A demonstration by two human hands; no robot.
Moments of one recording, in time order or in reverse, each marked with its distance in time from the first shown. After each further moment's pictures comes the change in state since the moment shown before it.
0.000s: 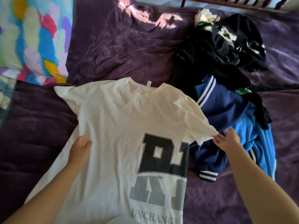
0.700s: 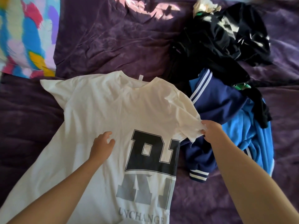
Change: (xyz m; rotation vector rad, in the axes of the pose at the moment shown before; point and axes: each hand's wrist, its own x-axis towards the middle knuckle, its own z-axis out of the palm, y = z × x) left_hand -0.034 0.030 0.097 0.372 -0.141 0.185; right_hand 0.016 -0.001 0.021 -0.475 -0.166 -0.126
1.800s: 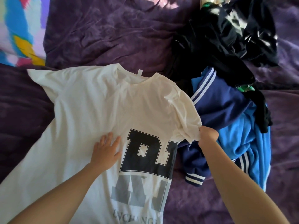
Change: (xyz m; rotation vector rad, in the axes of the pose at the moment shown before) left_hand 0.010 -0.025 0.049 0.777 -0.223 0.244; right_hand -0.002 0.013 0.019 -0.053 0.201 0.006
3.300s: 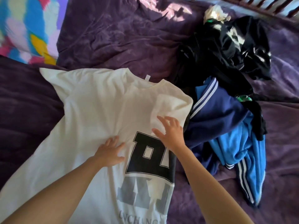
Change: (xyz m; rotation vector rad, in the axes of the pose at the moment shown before) left_hand 0.005 -0.021 -0.019 -0.085 -0.303 0.147; right_hand -0.100 0.012 0.078 -0.972 -0.312 -1.106
